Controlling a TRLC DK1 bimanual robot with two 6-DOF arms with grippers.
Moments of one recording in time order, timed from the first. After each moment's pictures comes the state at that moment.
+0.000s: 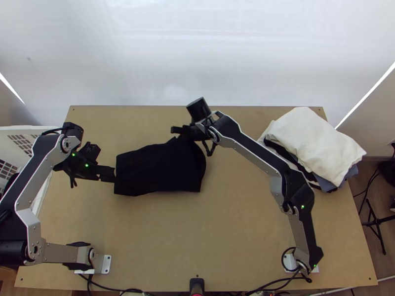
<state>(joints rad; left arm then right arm) 0.11 1.50 1.22 -1.20 0.22 0.26 0.74 2.17 2.02 -0.65 -0.07 0.70</state>
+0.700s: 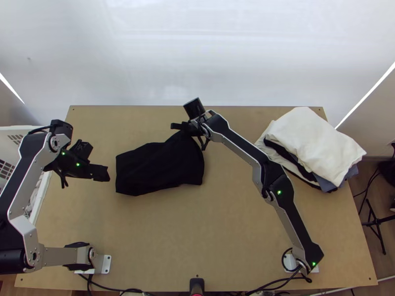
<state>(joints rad) 0.16 1.45 1.27 -1.28 0.22 0.31 0.69 2.43 2.26 -0.63 -0.02 0.67</state>
